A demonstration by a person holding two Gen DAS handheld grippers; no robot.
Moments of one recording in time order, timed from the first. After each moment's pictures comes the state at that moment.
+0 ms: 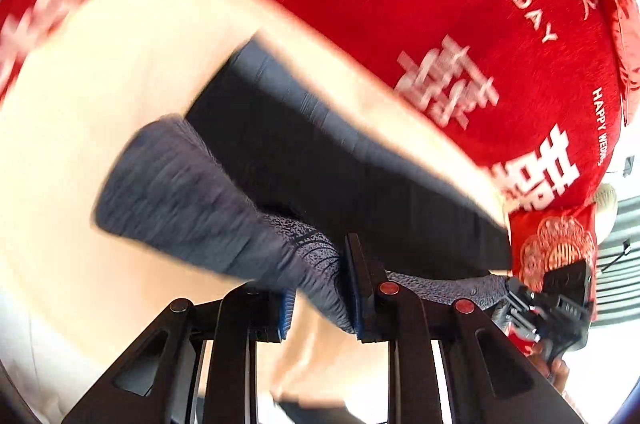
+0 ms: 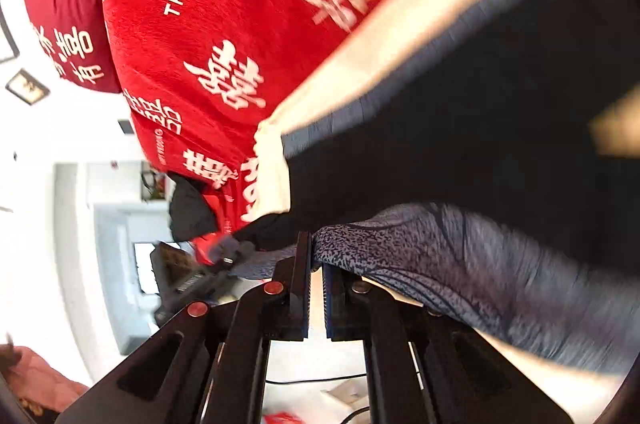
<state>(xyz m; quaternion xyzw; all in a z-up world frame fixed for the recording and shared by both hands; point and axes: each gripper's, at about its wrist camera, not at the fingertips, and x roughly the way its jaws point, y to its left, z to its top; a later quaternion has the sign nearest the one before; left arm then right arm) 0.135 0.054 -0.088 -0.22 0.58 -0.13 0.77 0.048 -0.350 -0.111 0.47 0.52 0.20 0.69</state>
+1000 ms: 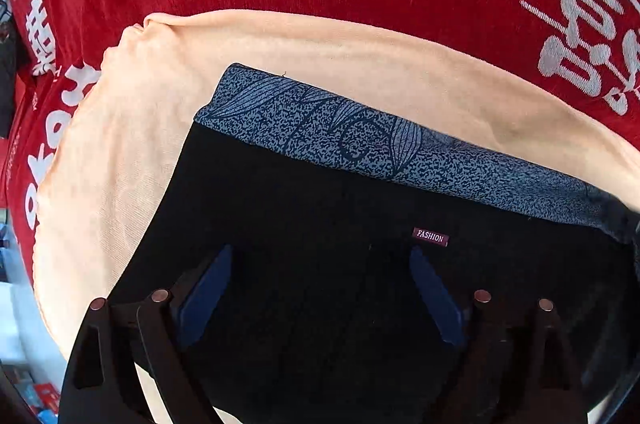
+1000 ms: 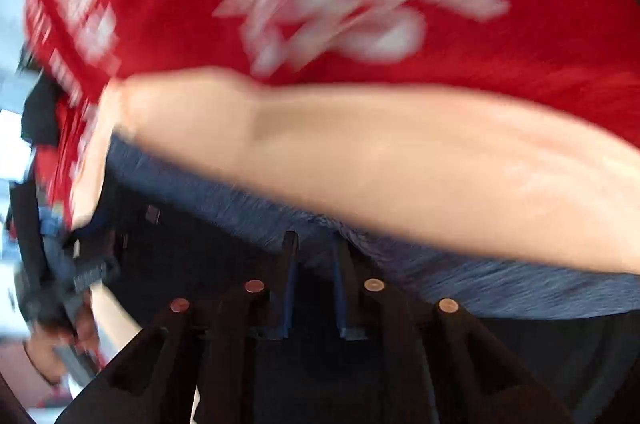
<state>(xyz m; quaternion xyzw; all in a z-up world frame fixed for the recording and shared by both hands) 0.255 -0.036 -0.197 0.04 0.62 0.05 0.79 0.246 -0.321 -0.190 0.16 0.62 0.12 0.76</state>
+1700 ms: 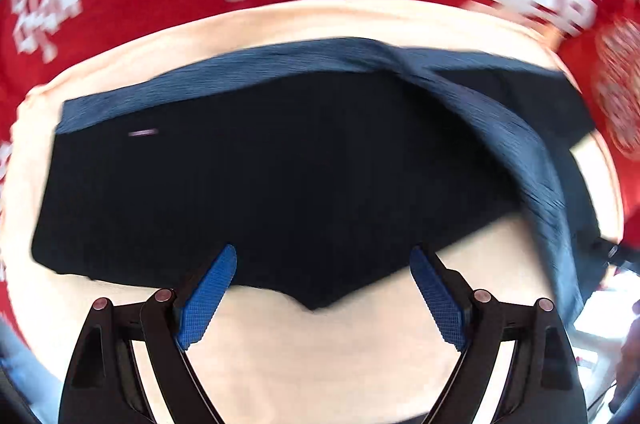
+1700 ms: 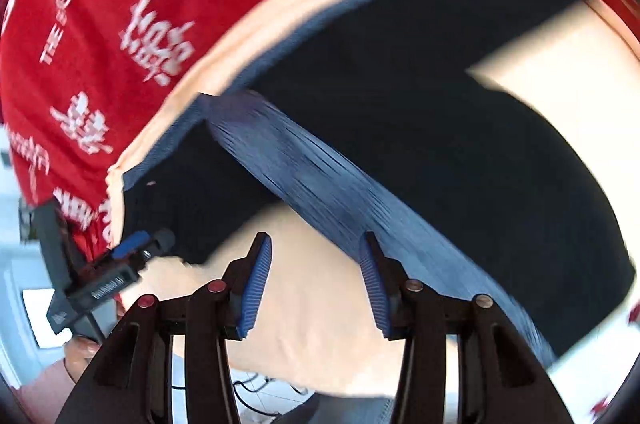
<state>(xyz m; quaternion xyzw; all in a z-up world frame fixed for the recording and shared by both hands) 0.113 -0.207 -0.137 0.10 0.64 -0.20 0.74 -0.039 -0.449 -0.139 0.37 0.58 -0.05 0.72</state>
